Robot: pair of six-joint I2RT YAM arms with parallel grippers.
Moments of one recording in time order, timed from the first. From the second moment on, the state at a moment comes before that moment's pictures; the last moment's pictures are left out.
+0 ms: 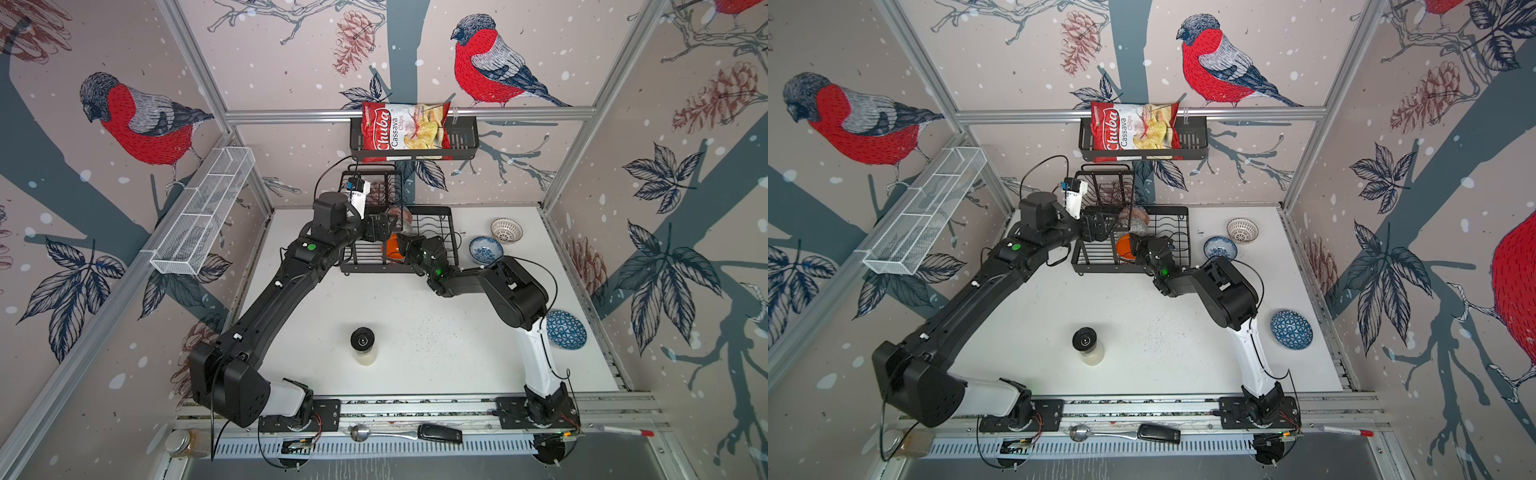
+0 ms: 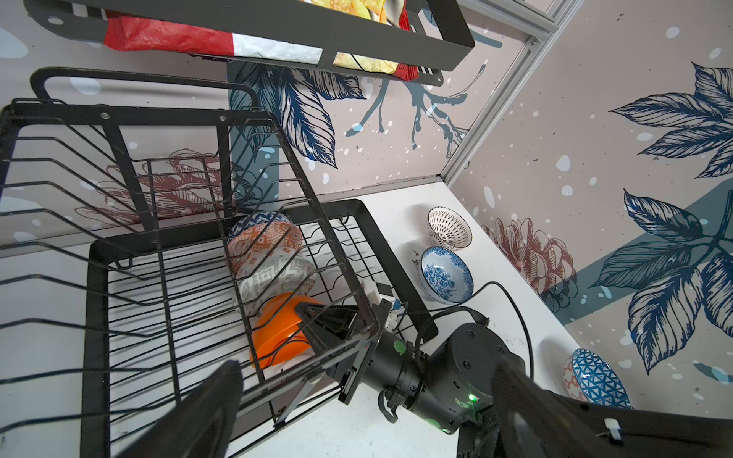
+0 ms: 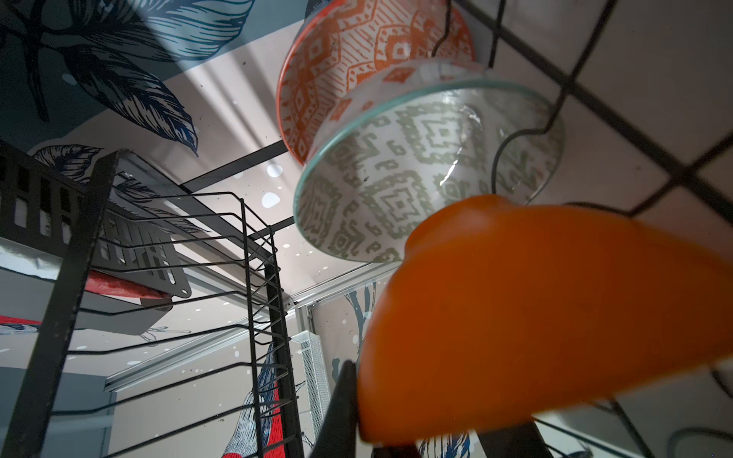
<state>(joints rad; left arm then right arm) -0.40 1.39 1.35 -0.30 0.28 -0.25 0.69 2.21 1.22 0.88 0.02 1.89</state>
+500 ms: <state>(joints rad) -0.40 1.39 1.35 -0.30 0.28 -0.25 0.71 2.15 1.22 0.75 0.08 1.89</state>
